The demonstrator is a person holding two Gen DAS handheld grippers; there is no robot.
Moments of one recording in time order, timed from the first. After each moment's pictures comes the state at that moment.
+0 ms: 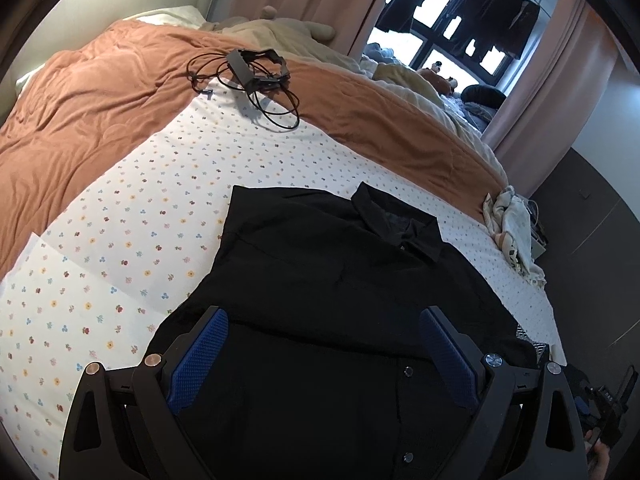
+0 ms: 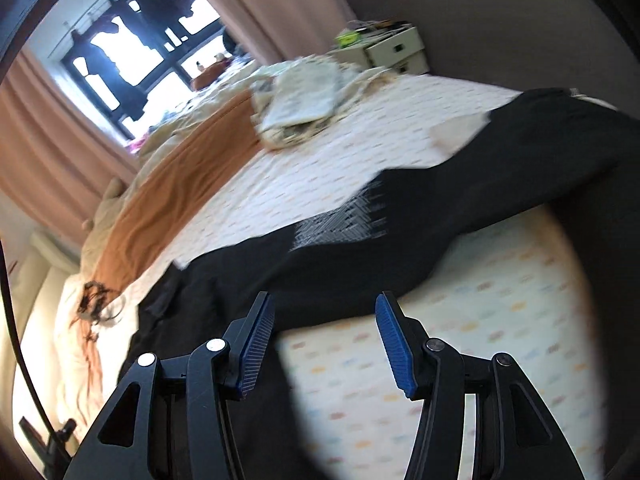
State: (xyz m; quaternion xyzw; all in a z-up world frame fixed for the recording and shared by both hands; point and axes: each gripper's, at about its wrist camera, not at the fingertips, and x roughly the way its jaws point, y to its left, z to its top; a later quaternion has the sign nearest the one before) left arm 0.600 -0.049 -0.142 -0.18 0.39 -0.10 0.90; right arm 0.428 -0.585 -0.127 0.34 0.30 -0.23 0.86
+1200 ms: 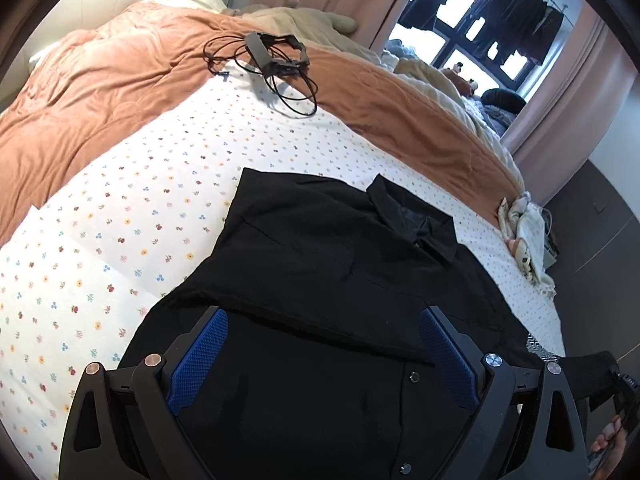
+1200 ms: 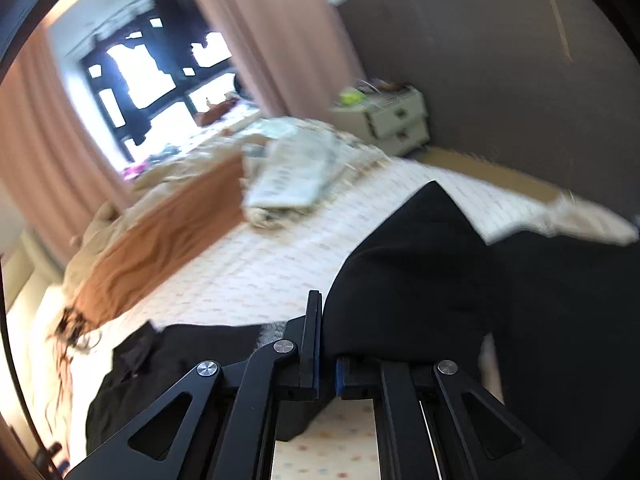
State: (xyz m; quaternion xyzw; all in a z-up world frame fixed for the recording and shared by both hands) left arm 0.608 -0.053 -0.158 -0.21 0.41 -0.07 0.89; right arm 0.447 -0.635 -0.059 0.24 0.23 -0.25 0.91
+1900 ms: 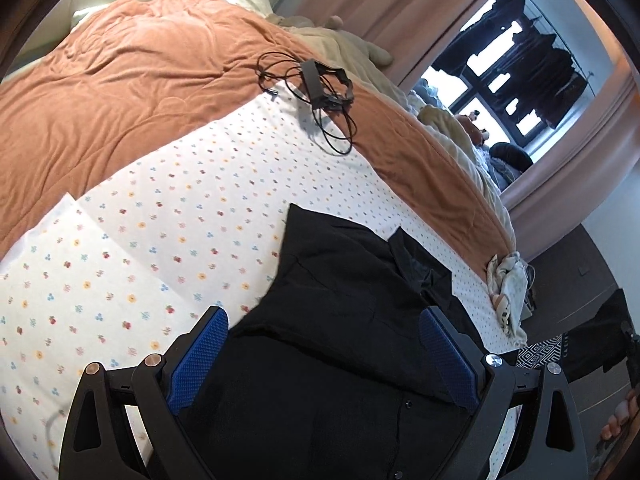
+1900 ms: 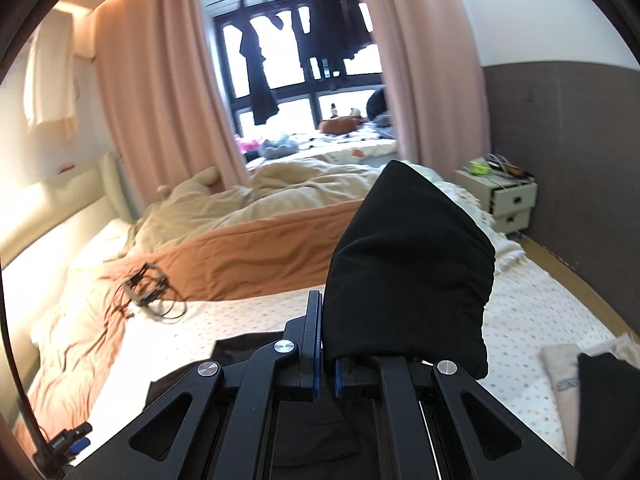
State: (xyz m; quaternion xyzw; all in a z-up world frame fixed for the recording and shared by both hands) left arm 0.602 0.040 -0.142 -0.30 0.38 -0.05 0.87; right arm 0.565 -0.404 0.067 0.09 0.21 -0.11 0.97
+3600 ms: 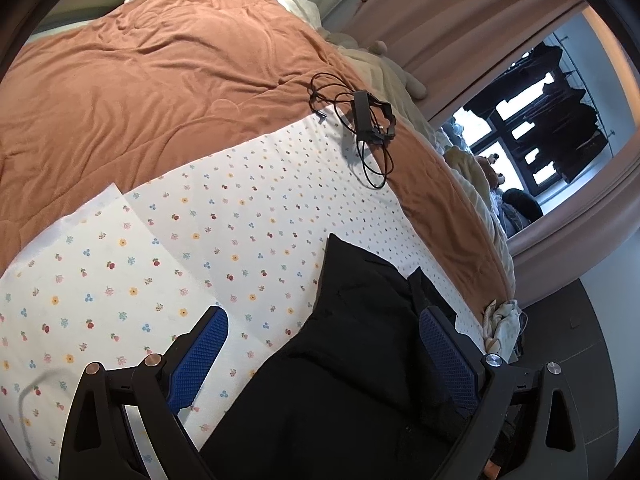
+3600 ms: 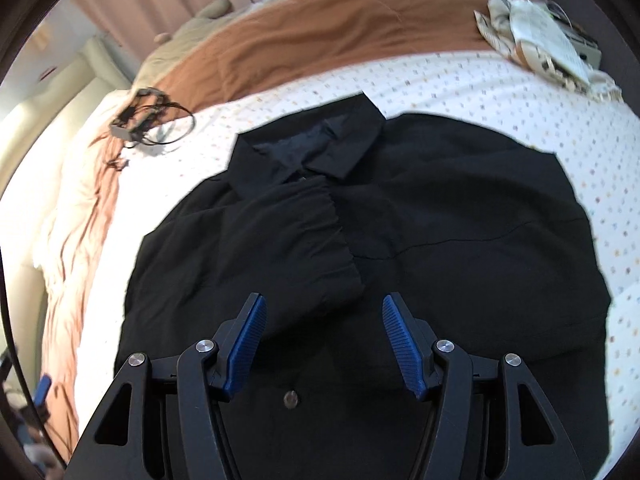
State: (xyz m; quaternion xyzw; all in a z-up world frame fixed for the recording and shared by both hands) left arm 0.593 0.101 -0.148 -0.37 0.36 -0.02 0.85; right arm 0.652 -0.304 -0.191 0.17 0.47 -0.04 0.86
